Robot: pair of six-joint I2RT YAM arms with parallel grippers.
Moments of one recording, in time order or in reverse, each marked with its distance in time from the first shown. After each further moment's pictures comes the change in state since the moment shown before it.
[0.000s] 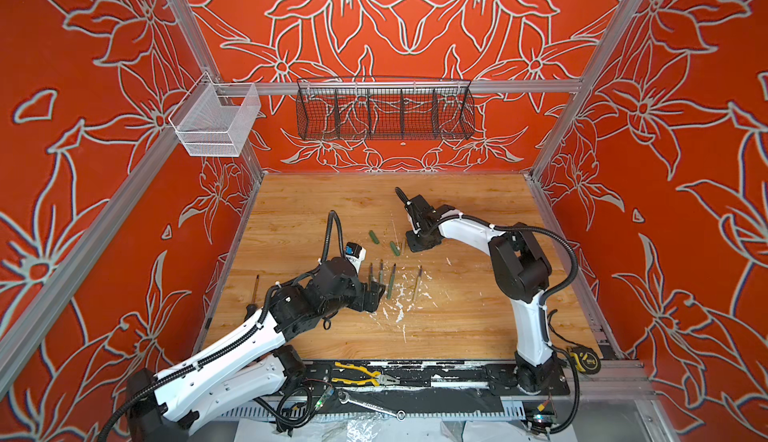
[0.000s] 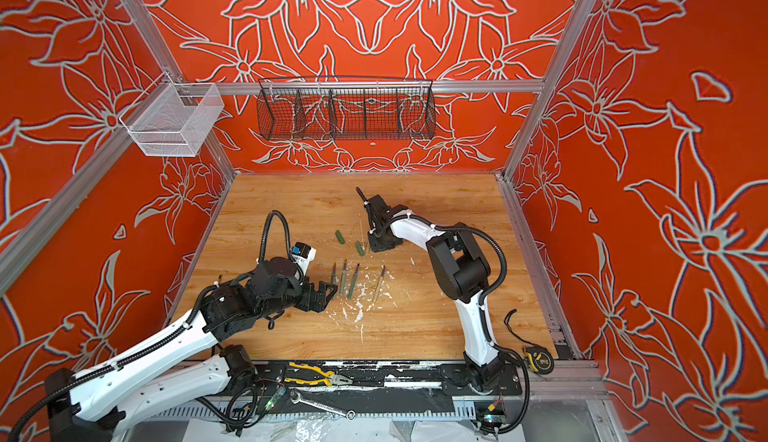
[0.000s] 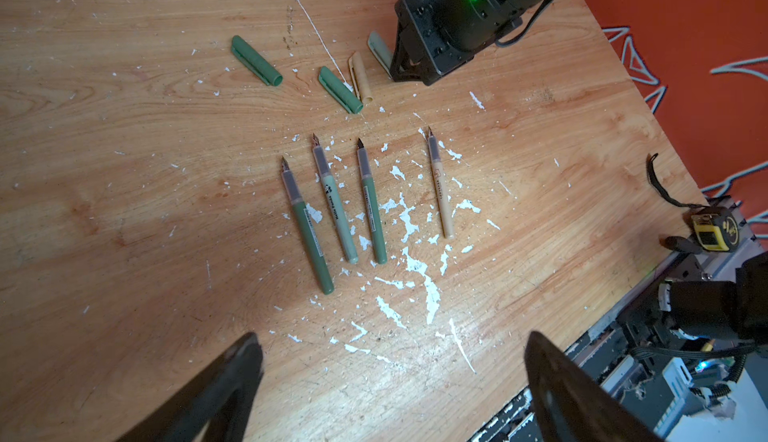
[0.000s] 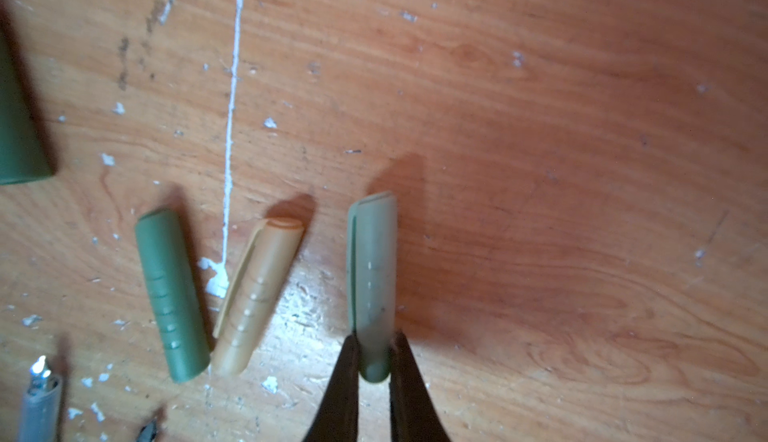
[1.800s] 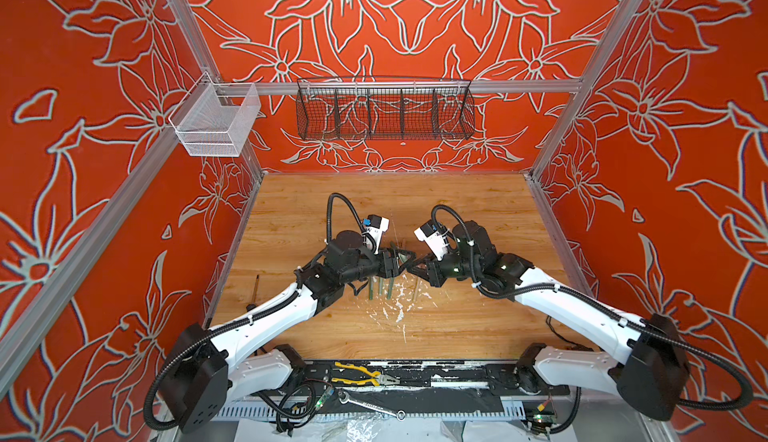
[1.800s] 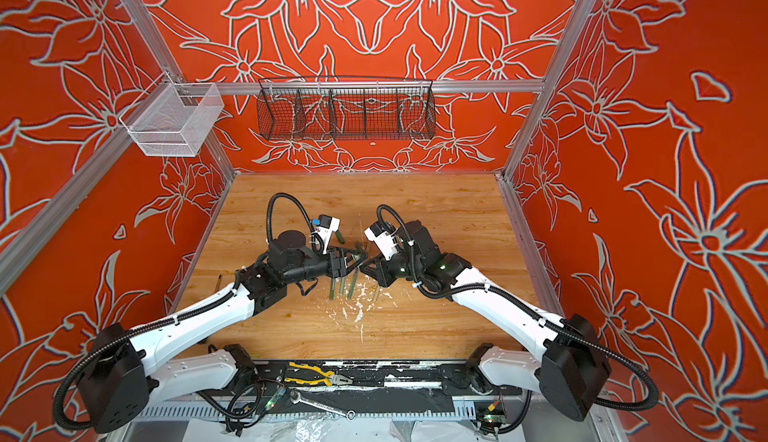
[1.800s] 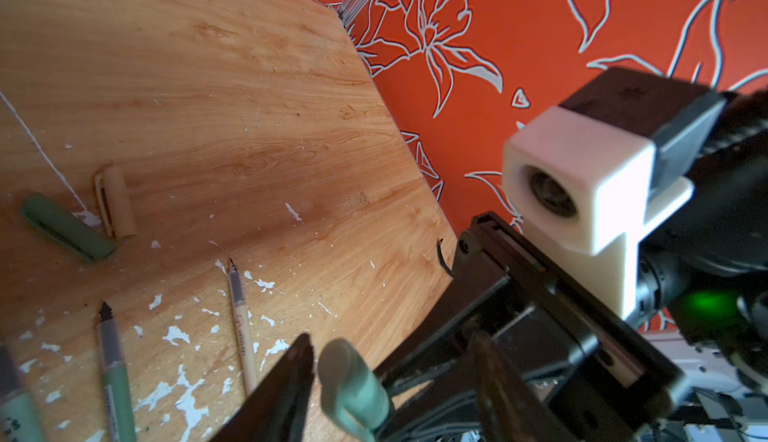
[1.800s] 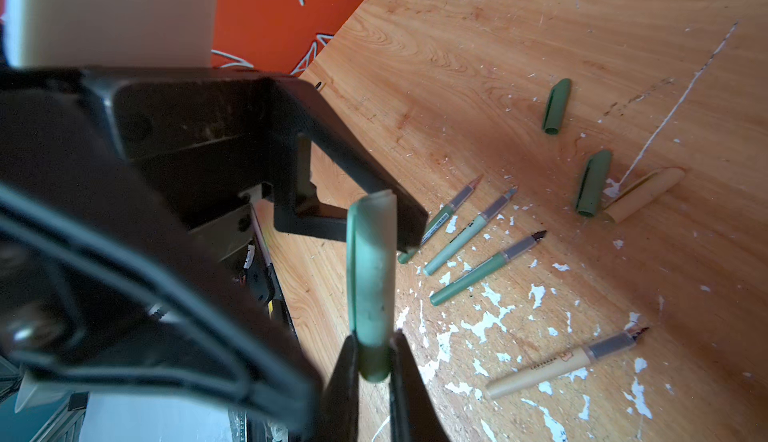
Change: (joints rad) left arm 0.140 0.311 -0.009 0.734 0.487 -0.195; right arm 0.132 -0.881 -0.680 0.436 -0.541 -0.003
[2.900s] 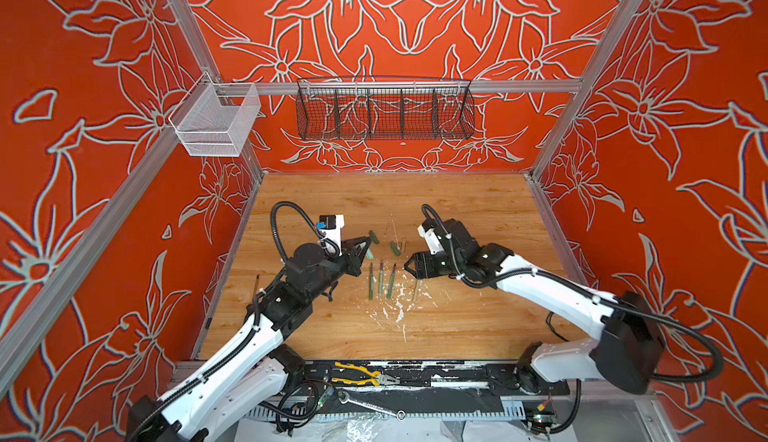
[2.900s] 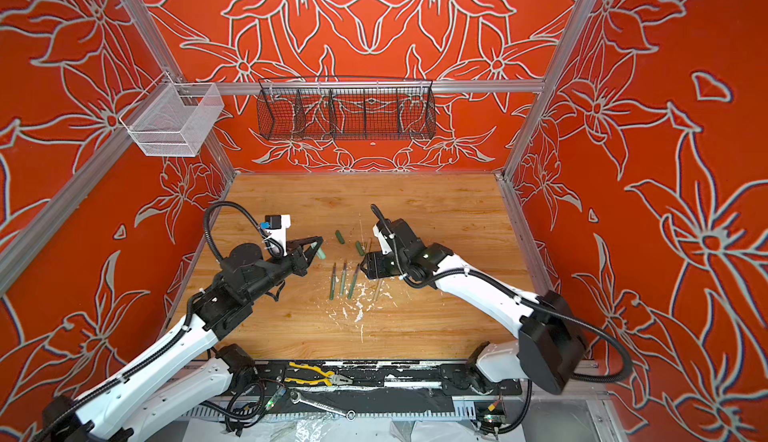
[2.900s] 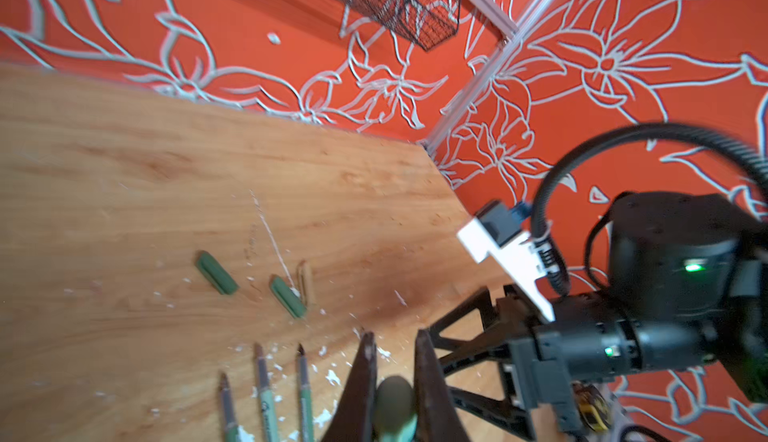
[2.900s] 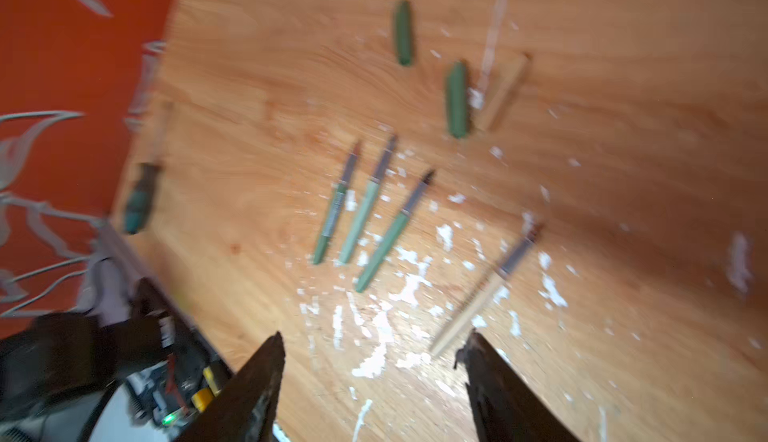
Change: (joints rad) left arm 0.117 -0.415 -0.096 -0.180 -0.364 0.186; right arm 0.034 0.221 0.148 -0.243 0.362 0.287
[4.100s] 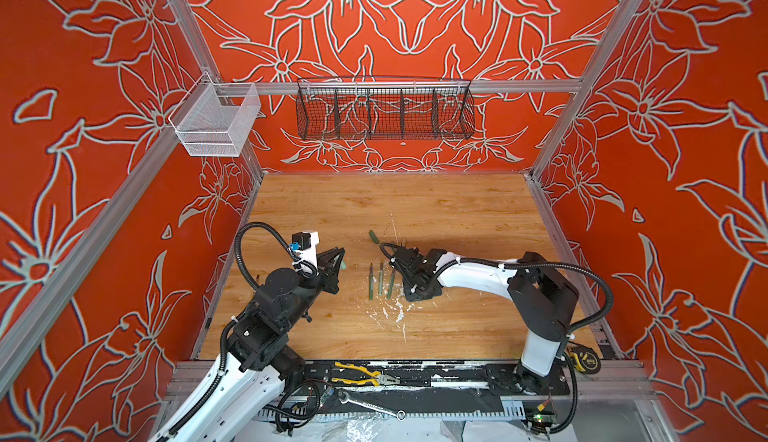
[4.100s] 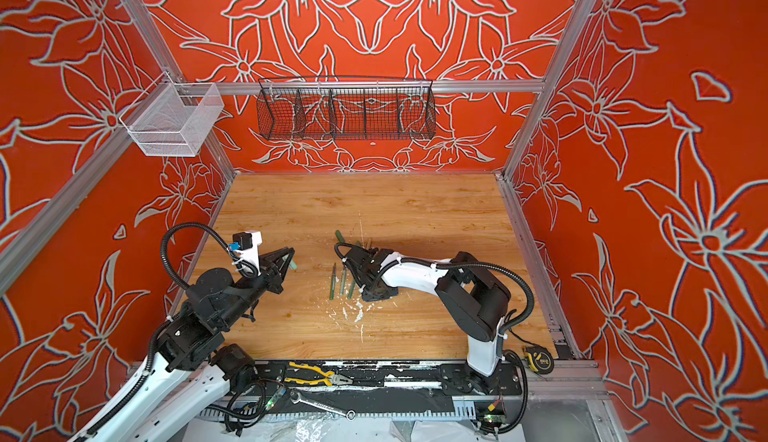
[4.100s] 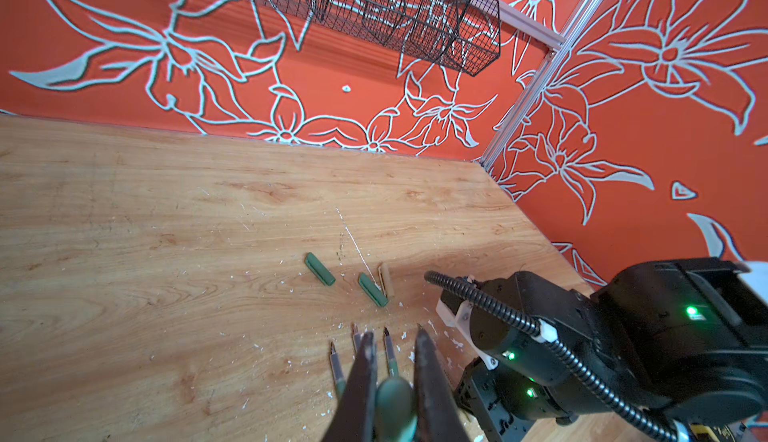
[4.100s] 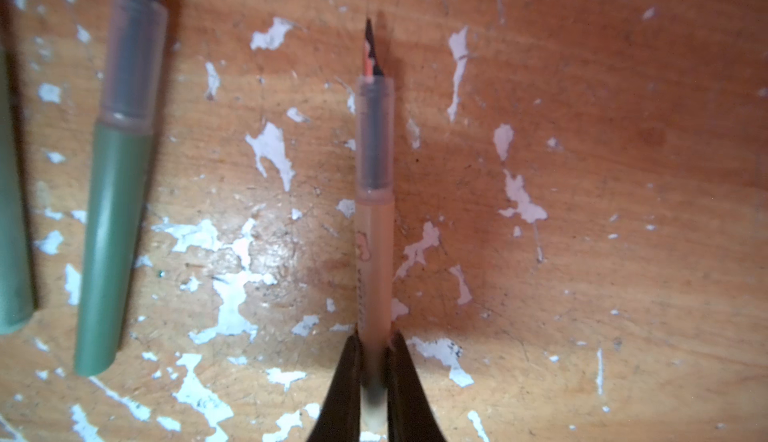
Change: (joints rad) left arm 0.006 -0.255 -0.027 -0.251 -0.134 0.137; right arm 0.177 0.388 0.134 -0.237 0.300 0.181
